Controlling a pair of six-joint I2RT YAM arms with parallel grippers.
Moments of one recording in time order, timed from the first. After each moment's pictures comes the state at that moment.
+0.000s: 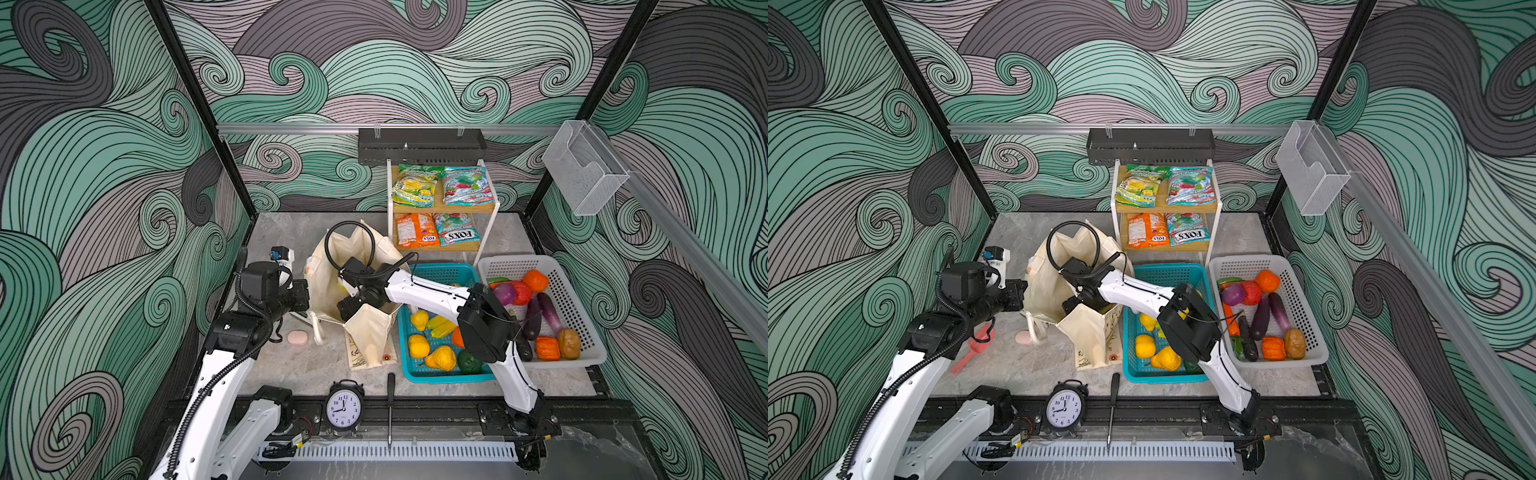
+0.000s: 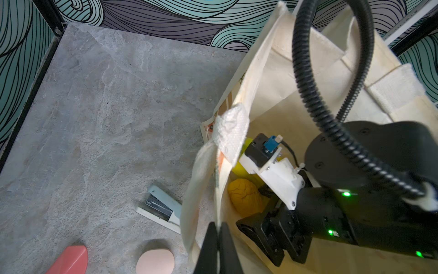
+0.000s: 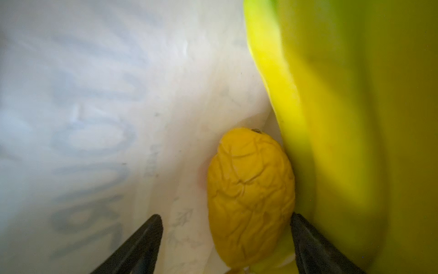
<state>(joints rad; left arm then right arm) -0.16 0.79 0.95 -0.80 0.09 -0.23 0.98 2.16 1.82 -0.81 -0.10 0.32</state>
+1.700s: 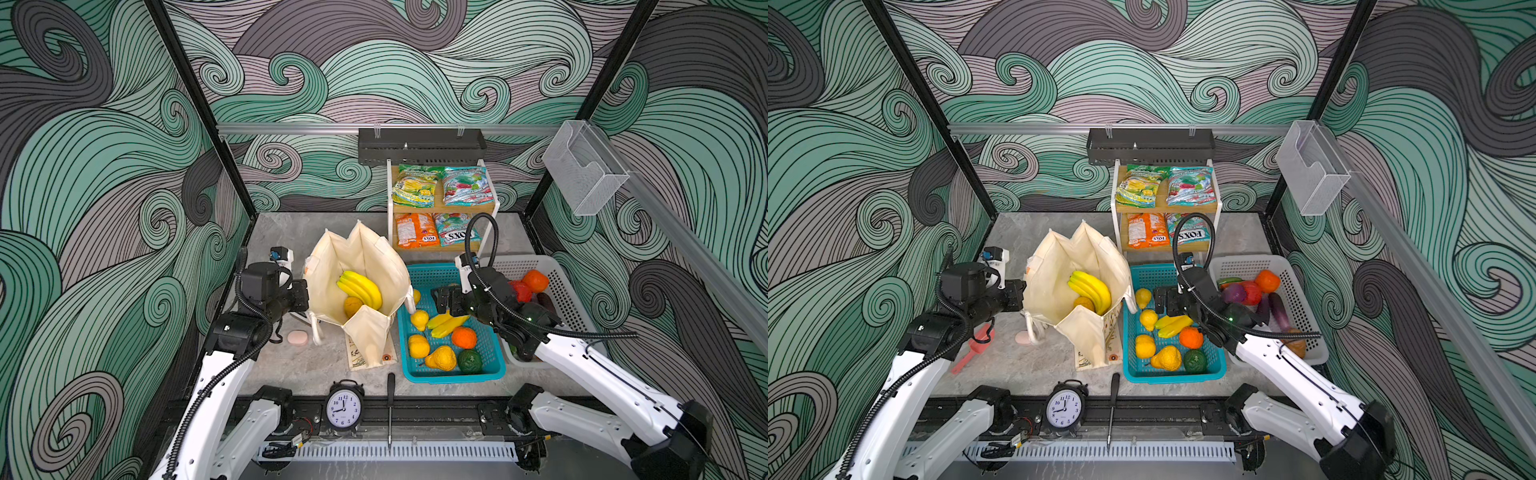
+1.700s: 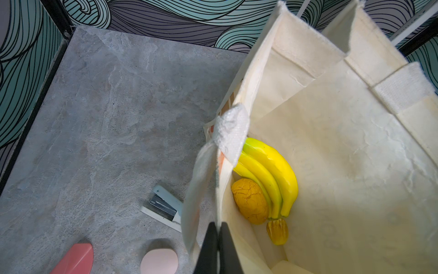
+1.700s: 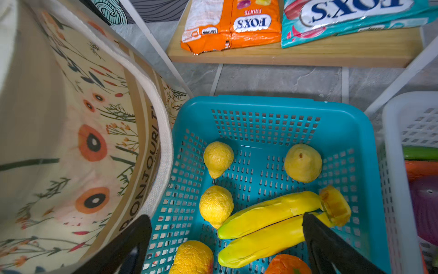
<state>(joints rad) -0.16 0.79 0.94 -0.80 0.05 -0.23 0.68 1.03 0.84 -0.50 0.15 0.40</state>
